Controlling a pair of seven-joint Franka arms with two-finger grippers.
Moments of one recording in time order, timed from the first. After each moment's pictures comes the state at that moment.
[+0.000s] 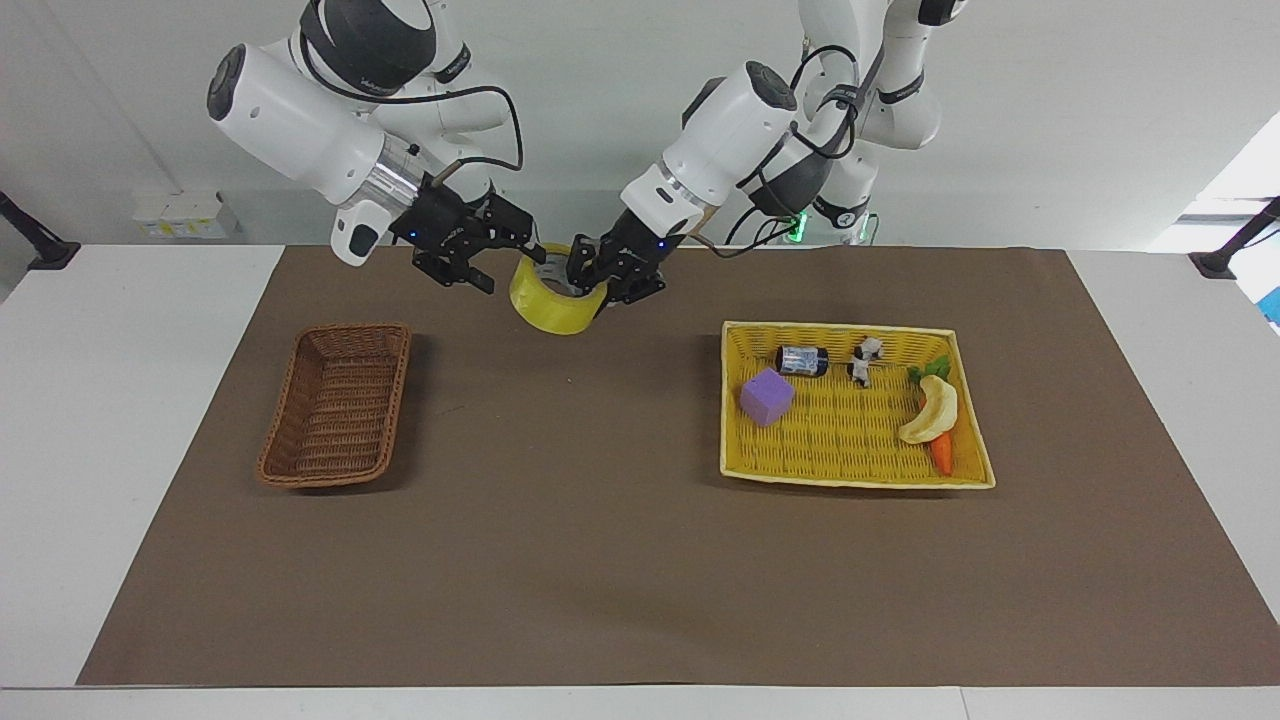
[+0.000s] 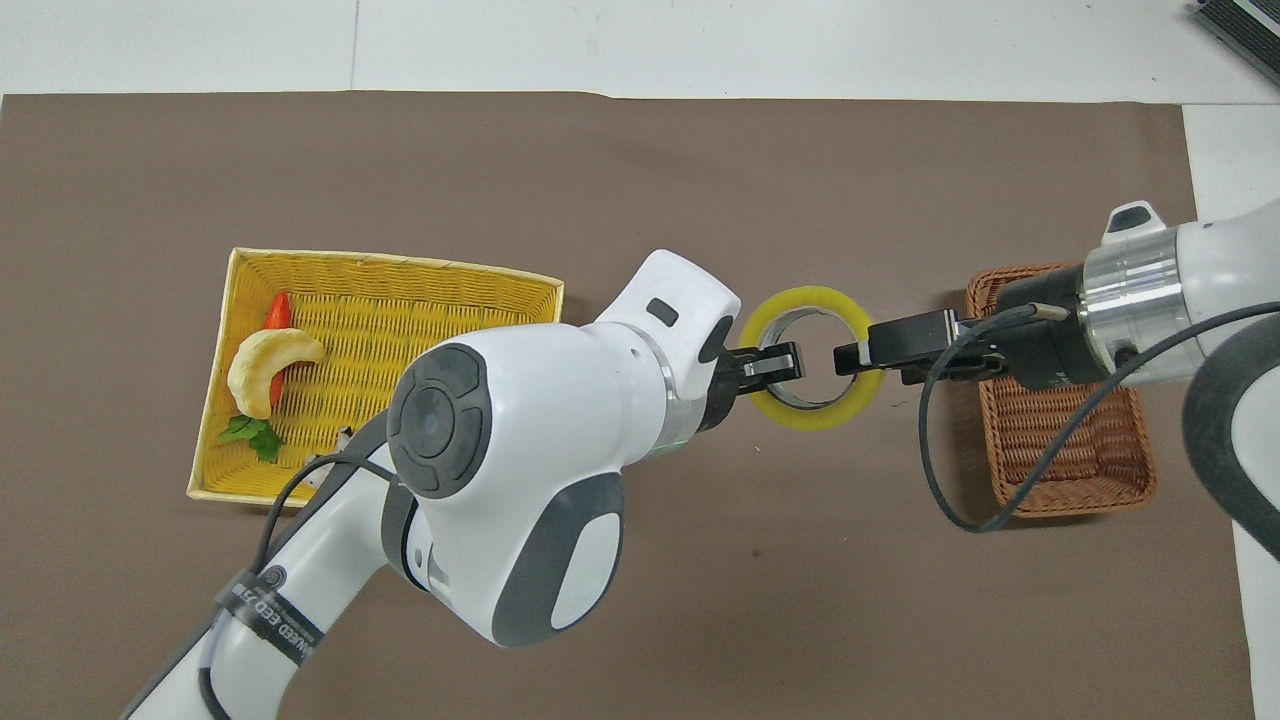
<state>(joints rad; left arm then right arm) -0.52 0.17 -0.28 -1.75 -0.50 2.46 -0.56 0.14 -0.04 -0.04 -1.82 0.68 1.73 -0.05</state>
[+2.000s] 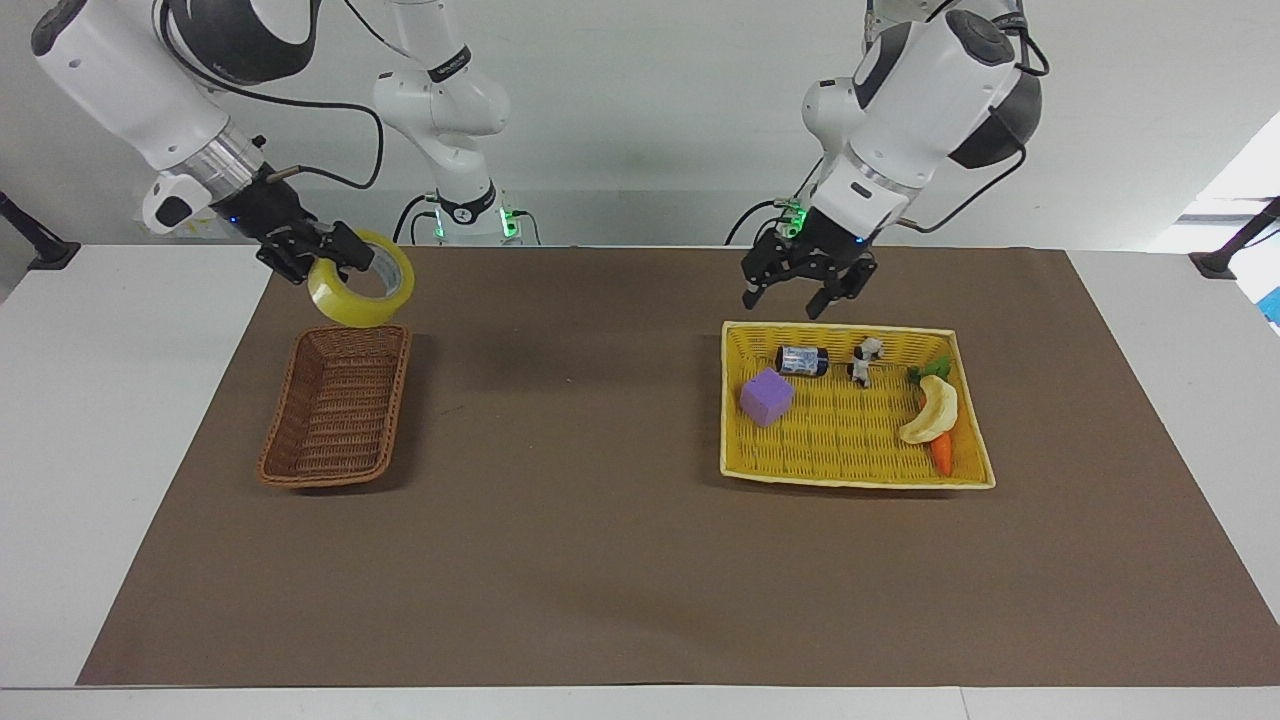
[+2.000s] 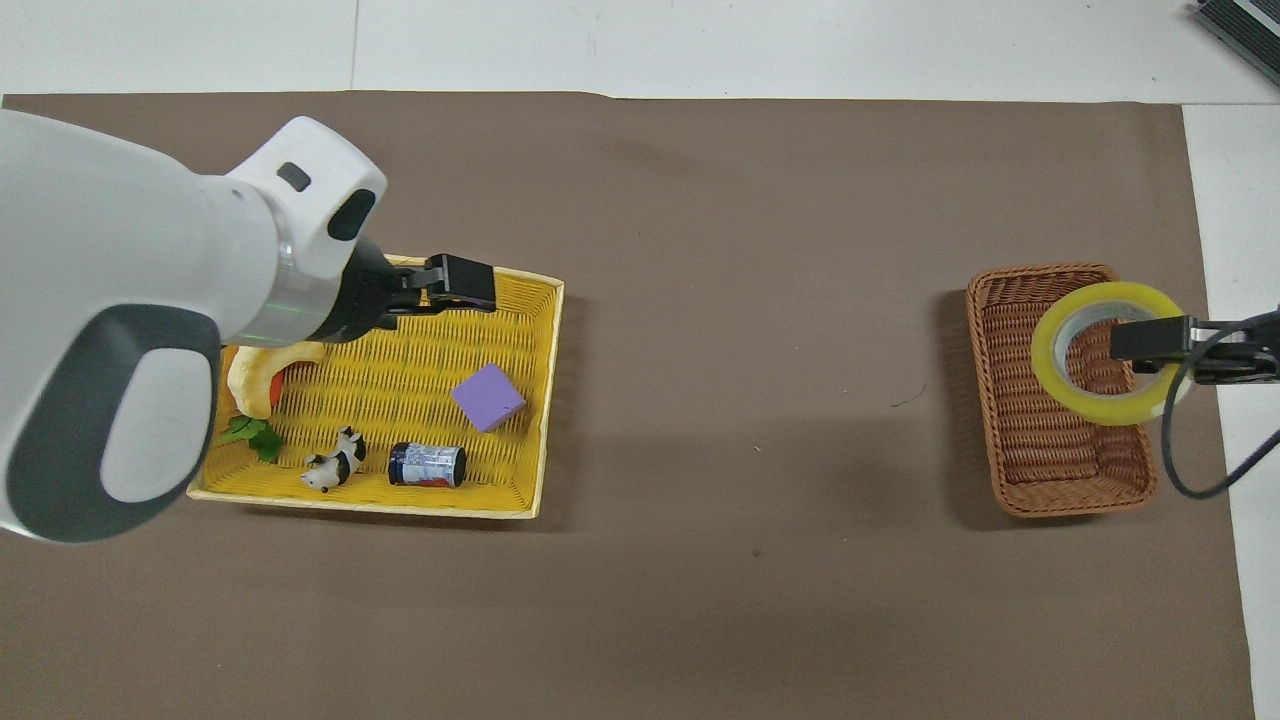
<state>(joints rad) -0.08 0.04 -0.27 -1.68 -0.26 1.90 -0.32 -0.17 -0.06 -0.06 -1.84 0.36 1.75 -0.10</state>
